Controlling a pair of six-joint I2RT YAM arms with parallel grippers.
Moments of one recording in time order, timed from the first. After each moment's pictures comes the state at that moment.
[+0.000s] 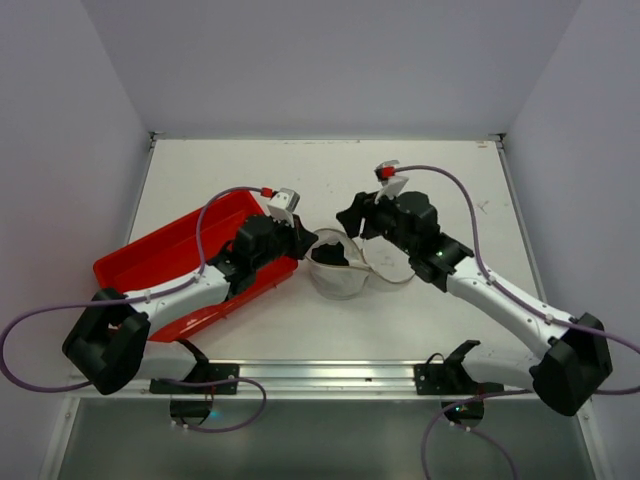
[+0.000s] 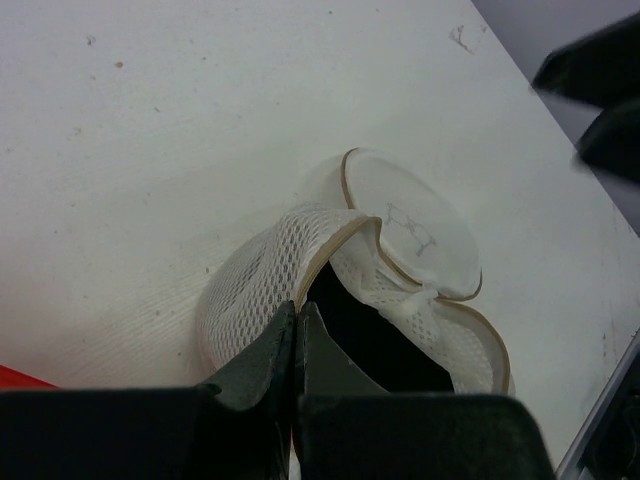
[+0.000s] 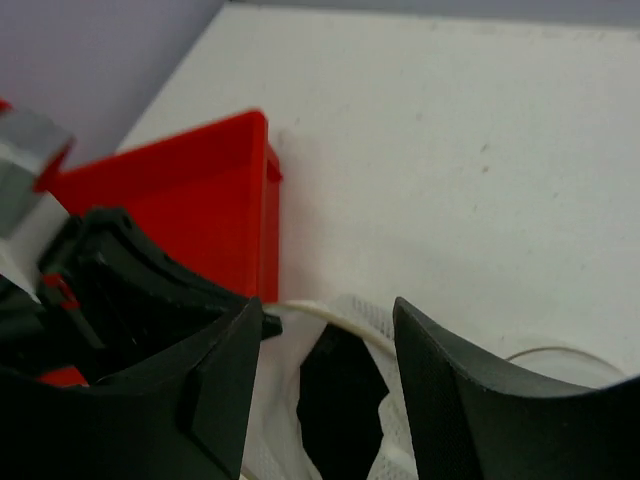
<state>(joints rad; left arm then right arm) -0.66 1.31 0.65 0.34 0.08 -0.42 0.65 1.12 0.87 0.11 0.09 0.38</state>
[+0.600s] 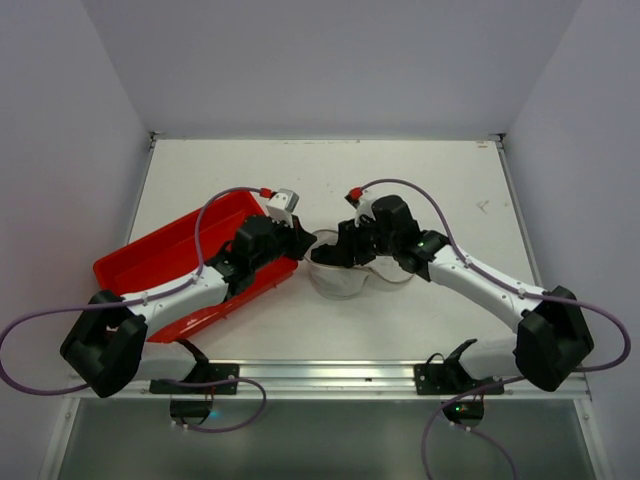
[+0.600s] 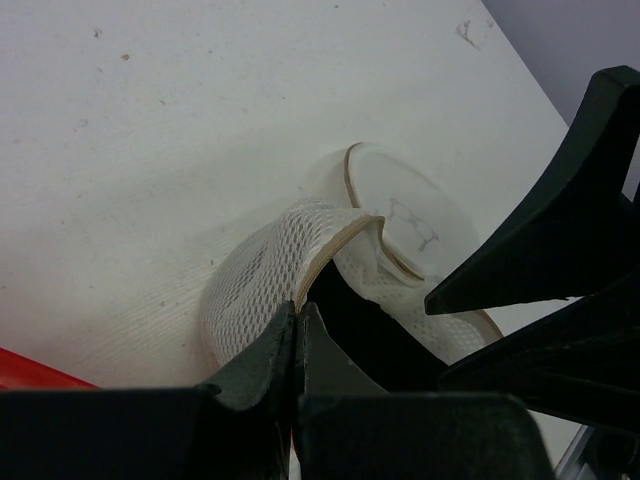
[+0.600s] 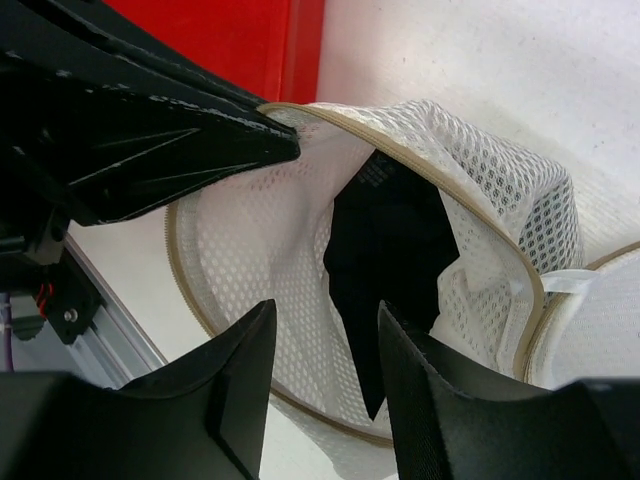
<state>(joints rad) -0.66 1.29 0.65 0.32 0.08 -0.42 0.66 1.33 0.92 -0.23 -0.29 0.32</state>
